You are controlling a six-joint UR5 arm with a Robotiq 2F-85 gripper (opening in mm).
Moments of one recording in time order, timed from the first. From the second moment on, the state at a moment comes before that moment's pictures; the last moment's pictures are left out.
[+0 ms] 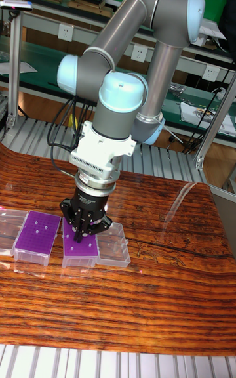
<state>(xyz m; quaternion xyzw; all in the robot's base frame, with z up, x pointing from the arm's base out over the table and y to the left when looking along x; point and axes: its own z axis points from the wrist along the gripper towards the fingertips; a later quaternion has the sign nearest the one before) 0.592 -0.050 0.049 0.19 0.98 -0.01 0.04</state>
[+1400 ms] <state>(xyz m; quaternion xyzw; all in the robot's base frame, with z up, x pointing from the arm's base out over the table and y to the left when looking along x) 0.582 -0.073 0.082 0.19 0.98 -0.02 0.02</state>
